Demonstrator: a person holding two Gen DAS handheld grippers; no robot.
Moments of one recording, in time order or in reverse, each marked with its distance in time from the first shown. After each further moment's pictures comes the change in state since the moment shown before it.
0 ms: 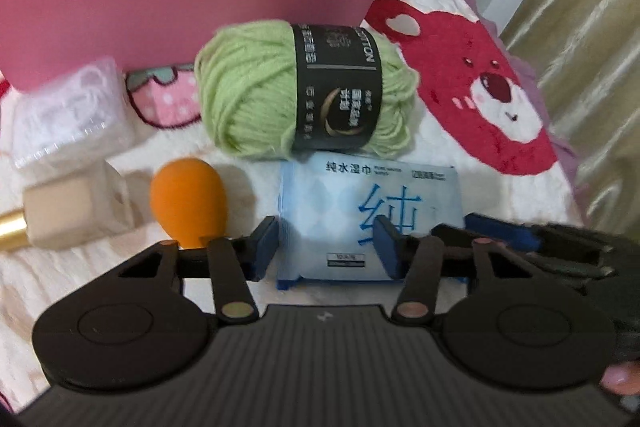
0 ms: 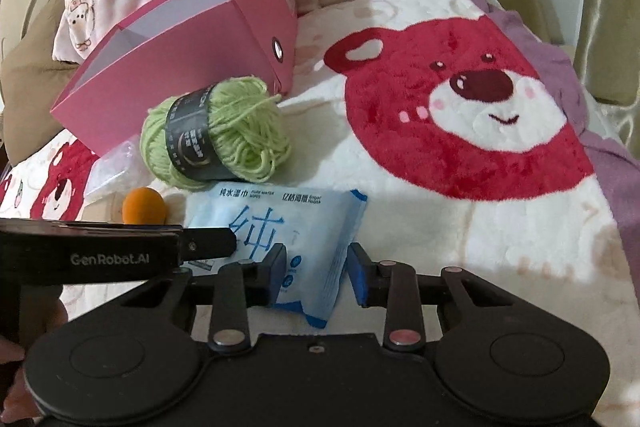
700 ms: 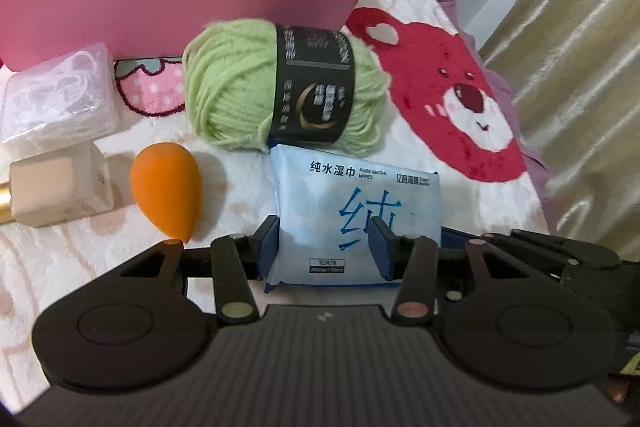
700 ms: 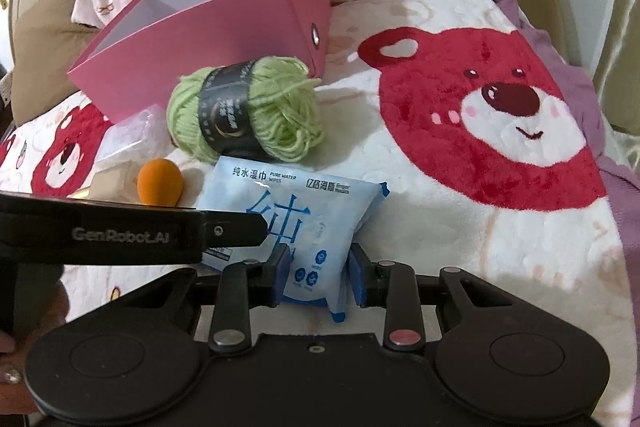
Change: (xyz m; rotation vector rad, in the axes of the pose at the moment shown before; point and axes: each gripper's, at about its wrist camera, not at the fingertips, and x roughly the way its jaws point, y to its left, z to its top) left arm -0.013 -0.004 -0.007 -0.038 -0.022 -0.076; right arm -0.004 0.021 -0.005 -0.121 0.025 -0.003
